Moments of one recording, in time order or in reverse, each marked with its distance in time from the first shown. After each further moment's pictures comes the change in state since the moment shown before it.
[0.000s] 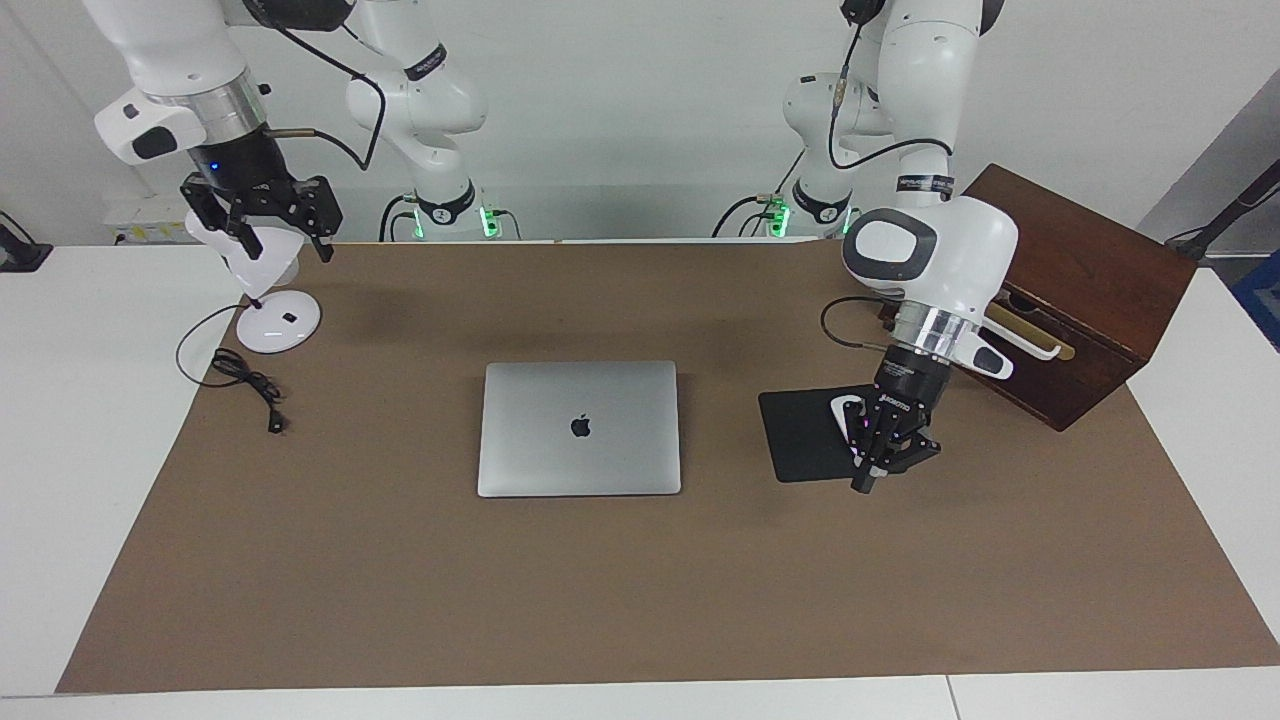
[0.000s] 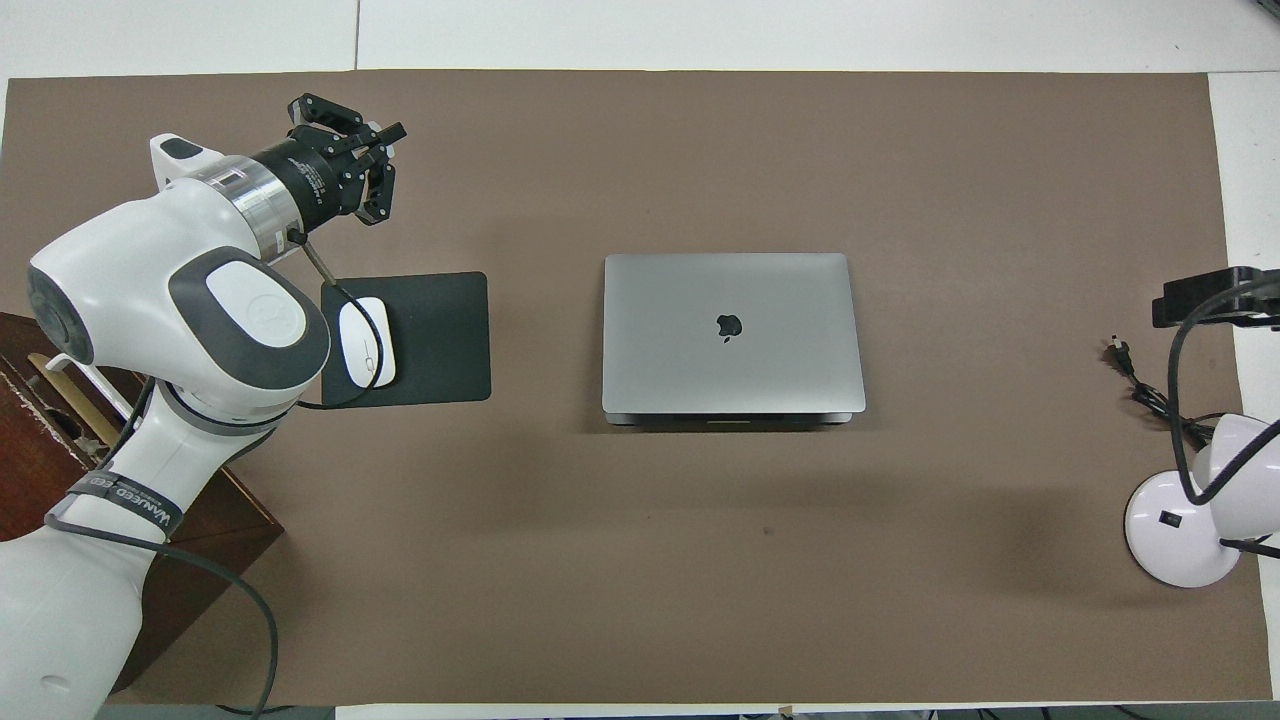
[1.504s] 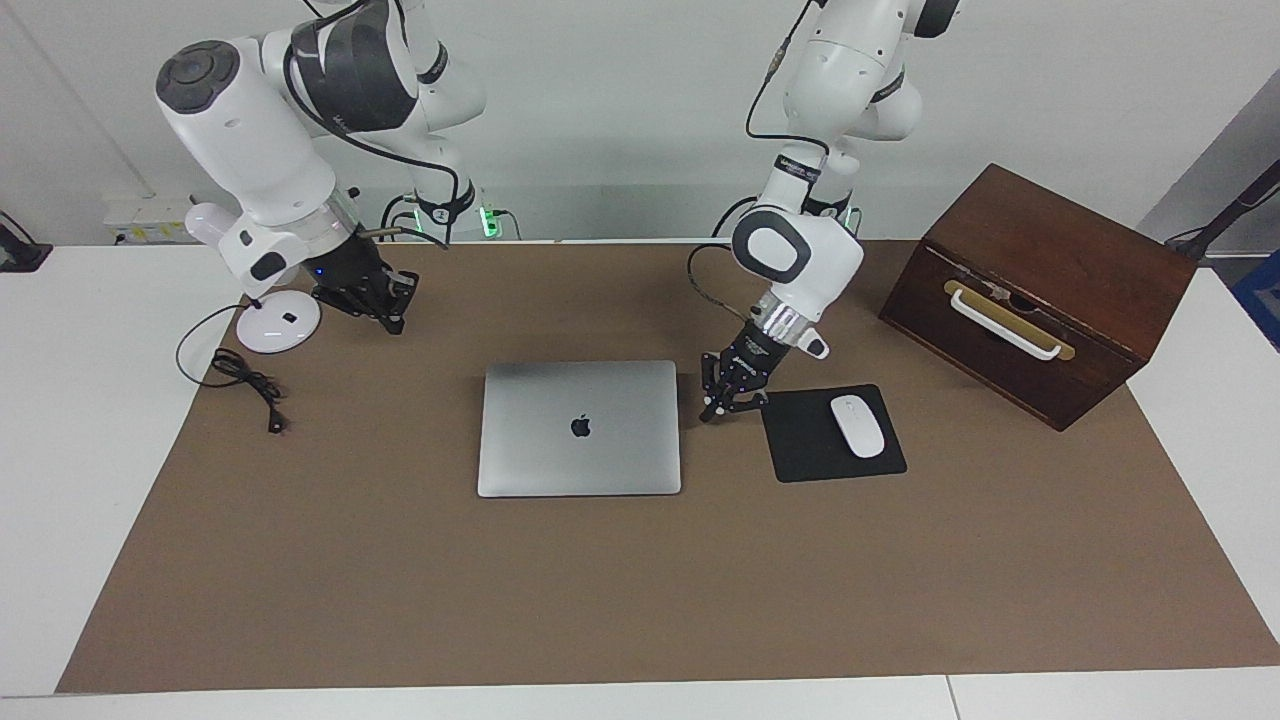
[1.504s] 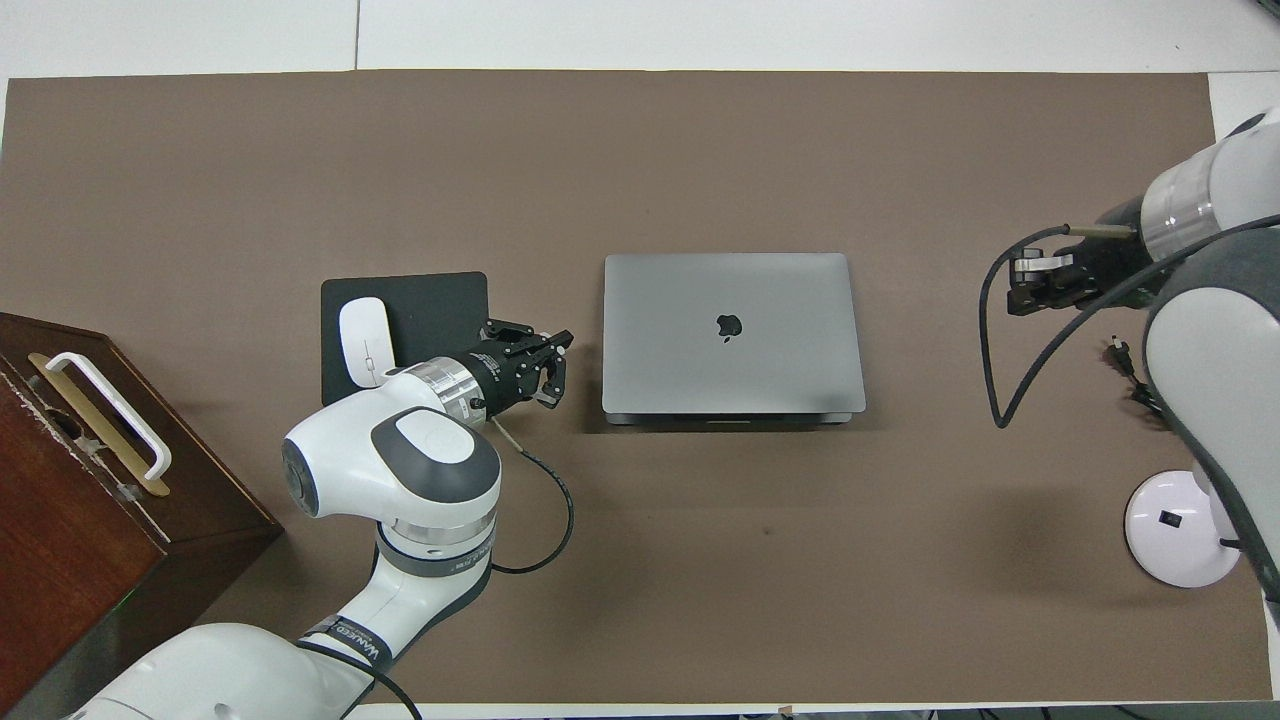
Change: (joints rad) left arm -0.273 -0.029 -0.019 -0.297 -0.814 0.003 -0.048; right arm 0.415 0.146 -0.330 -0.040 0.140 0.097 0.085
